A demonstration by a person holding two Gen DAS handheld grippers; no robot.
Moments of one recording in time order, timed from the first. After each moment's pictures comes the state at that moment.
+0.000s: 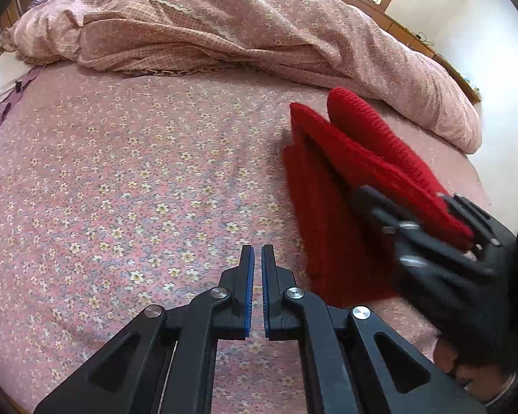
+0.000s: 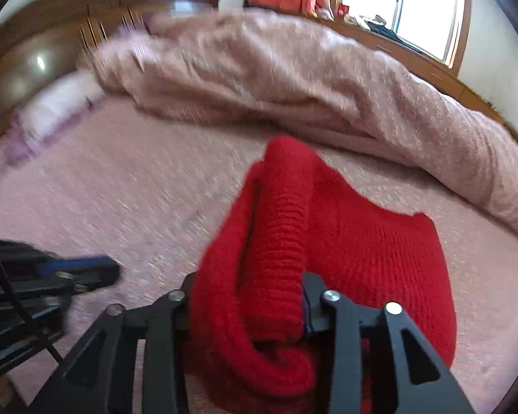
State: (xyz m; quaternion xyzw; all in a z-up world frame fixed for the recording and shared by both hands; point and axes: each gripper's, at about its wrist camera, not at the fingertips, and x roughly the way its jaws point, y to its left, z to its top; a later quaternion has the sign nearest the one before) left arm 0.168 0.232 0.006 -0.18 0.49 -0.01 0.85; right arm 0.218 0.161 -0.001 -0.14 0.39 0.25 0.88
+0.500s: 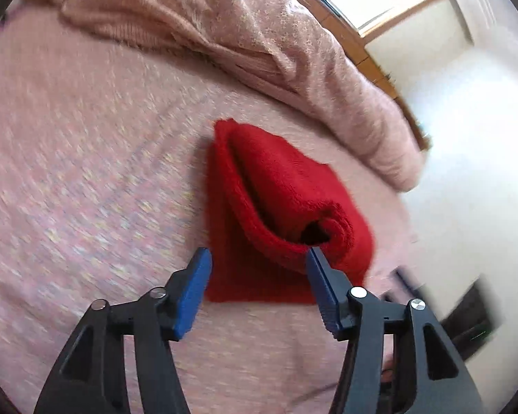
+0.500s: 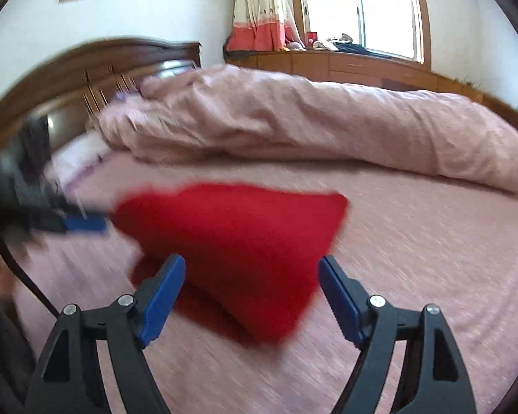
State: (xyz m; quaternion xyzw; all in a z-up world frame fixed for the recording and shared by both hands) left arm 0.163 0.225 0.014 -0.37 0.45 -0.11 0.80; right arm 0.160 -0.016 0.014 -0.08 0.33 0.25 0.91
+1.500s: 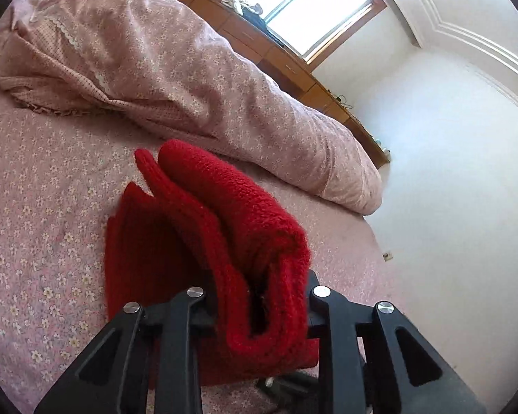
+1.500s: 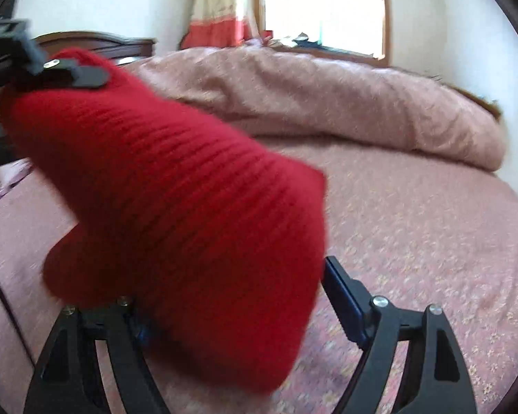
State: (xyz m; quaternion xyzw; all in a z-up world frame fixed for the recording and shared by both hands) left arm 0.253 0.148 0.044 -0.32 0.35 -0.16 0.87; right arm 0.227 0.014 -0.051 -0.07 0.31 0.13 0.94
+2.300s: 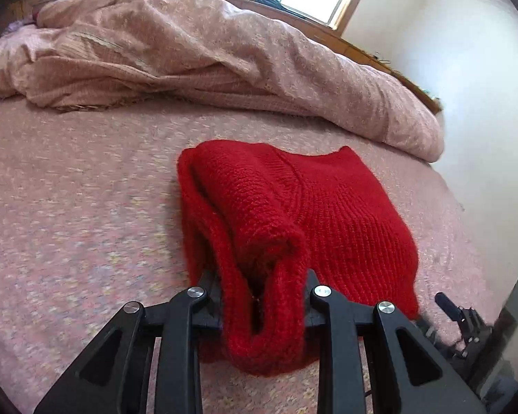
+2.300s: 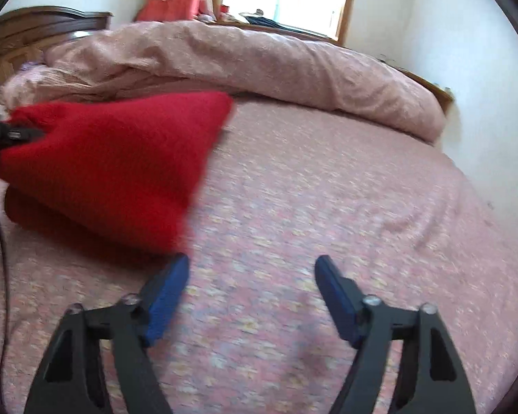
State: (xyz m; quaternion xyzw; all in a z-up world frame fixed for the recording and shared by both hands) left arm 0.208 0.141 0.000 -0.17 0.41 -0.06 0.89; right arm 0.164 -0.056 -0.056 -0.11 0.37 0.00 0.92
